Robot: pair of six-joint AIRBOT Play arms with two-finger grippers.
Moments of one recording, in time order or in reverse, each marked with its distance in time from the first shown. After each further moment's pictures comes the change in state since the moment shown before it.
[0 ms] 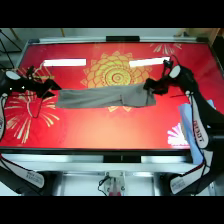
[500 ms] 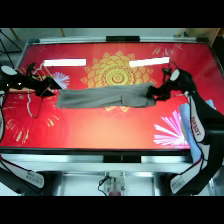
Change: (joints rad) left arm -0.023 0.025 0.056 -0.001 -0.159 0.001; right arm -0.031 -0.097 0.013 -0.019 0.100 -0.048
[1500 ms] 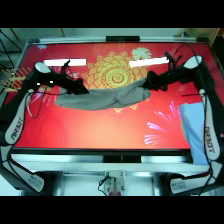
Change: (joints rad) left arm -0.351 -0.021 0.002 -0.144 0.055 0.042; right arm -0.006 0.254 0.005 0.402 0.166 -0.079
